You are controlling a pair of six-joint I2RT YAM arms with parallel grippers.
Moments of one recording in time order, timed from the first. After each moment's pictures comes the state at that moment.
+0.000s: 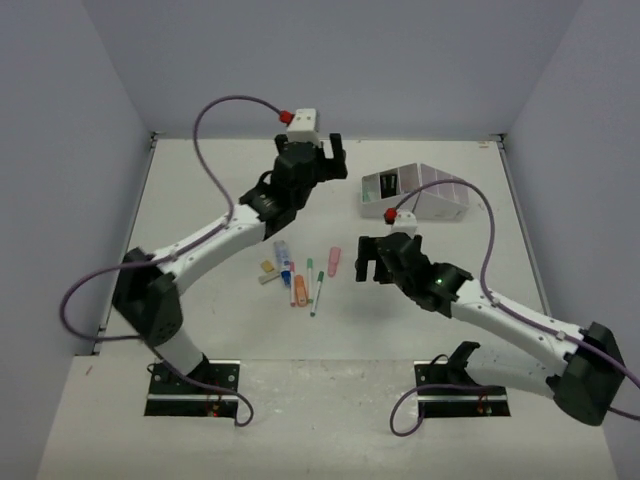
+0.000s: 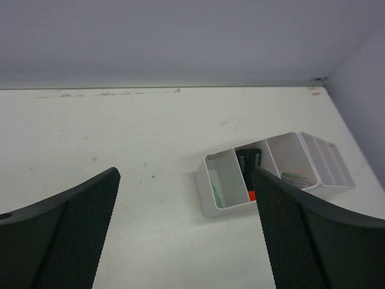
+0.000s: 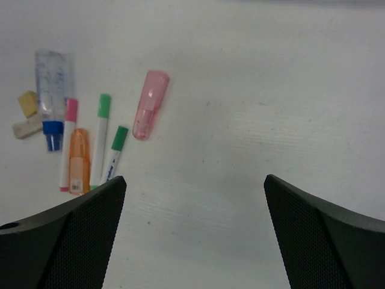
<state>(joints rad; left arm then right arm) -0.72 1.76 1.44 0.09 -0.43 -0.34 0.83 0.99 0.72 -0.40 0.42 0.60</state>
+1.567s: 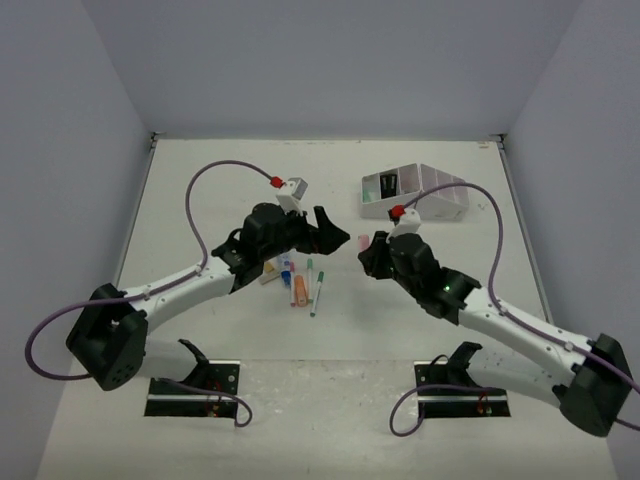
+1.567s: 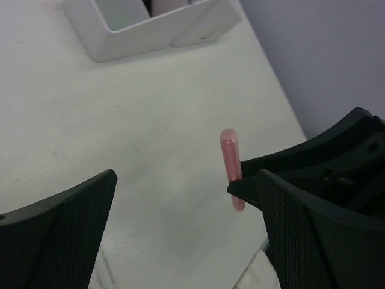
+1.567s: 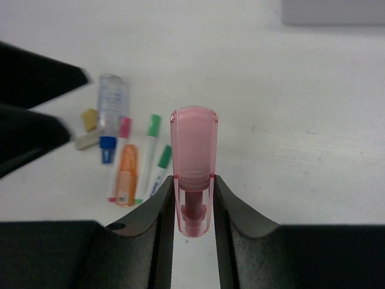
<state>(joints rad) -0.70 1.30 0.79 0.19 0.10 -0.62 0.81 1.10 0.70 -0.21 0.31 0.63</state>
